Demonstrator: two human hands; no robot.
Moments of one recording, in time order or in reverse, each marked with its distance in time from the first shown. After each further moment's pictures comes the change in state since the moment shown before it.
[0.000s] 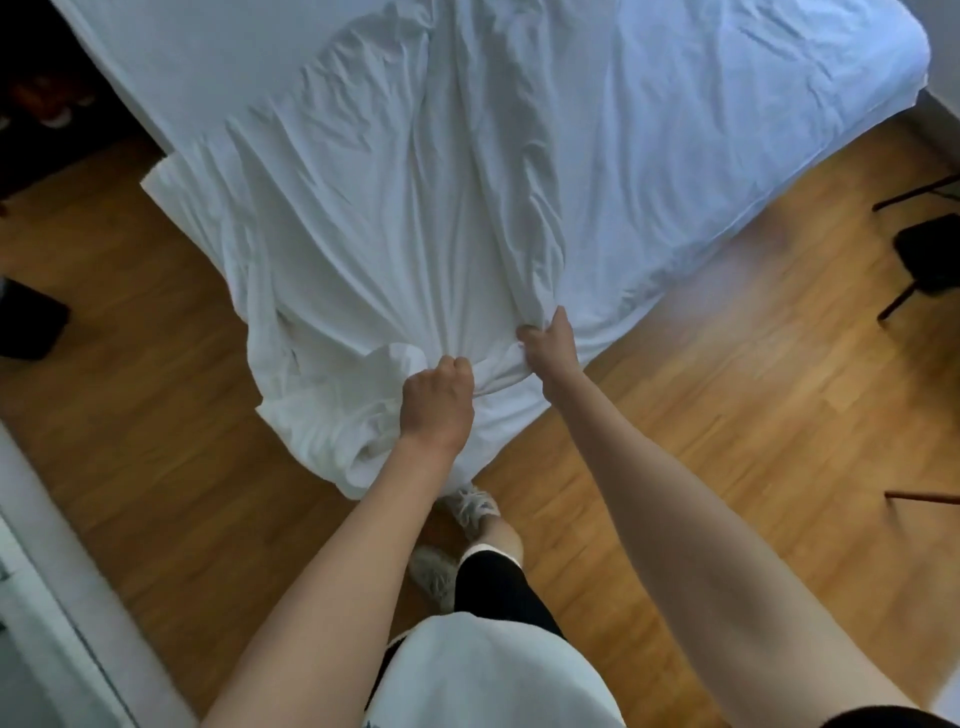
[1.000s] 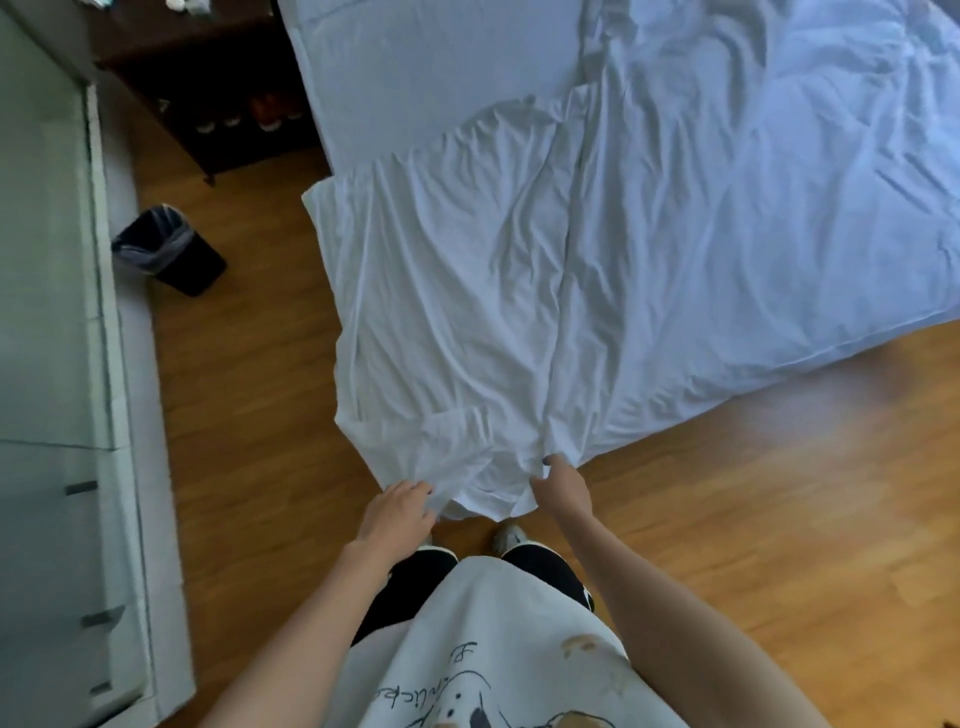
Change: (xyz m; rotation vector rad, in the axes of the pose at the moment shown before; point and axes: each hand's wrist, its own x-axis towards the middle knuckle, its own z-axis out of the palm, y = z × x) left_hand -0.085 0.024 0.025 -0.329 -0.382 -0.426; right_hand -0.016 0.059 -0.077 -0.858 -0.382 -0.020
